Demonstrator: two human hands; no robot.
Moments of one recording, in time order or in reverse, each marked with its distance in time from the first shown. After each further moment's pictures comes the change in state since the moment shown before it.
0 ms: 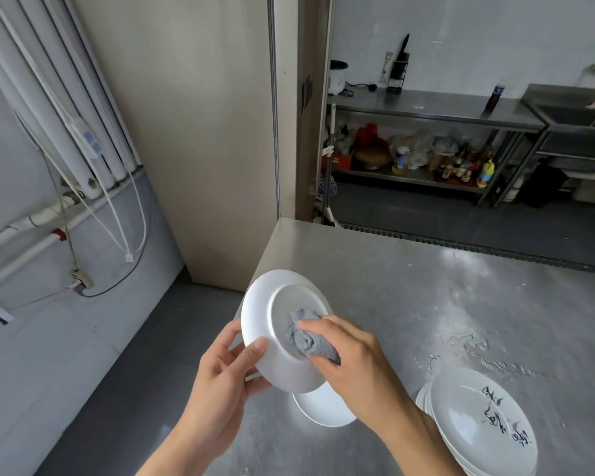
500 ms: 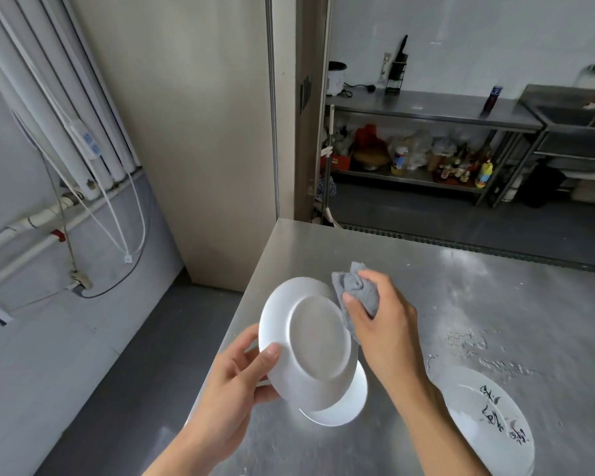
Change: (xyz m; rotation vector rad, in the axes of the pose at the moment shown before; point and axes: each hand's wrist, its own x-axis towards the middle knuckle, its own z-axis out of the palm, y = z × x) left_hand -0.003 -0.006 0.006 0.087 -0.134 -0.046; right_hand 0.025 0.016 -0.027 0.005 0.370 0.285
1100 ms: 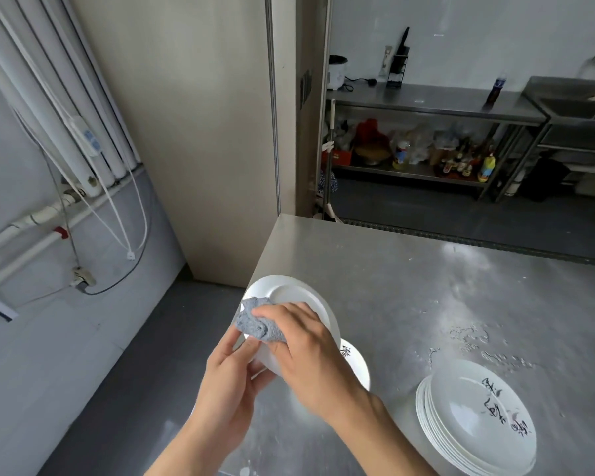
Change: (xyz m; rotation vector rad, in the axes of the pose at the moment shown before) left_hand 0.005 -0.007 -0.002 -0.099 0.151 -0.012; right_hand -0.043 -0.050 0.055 0.047 -0.435 -0.344
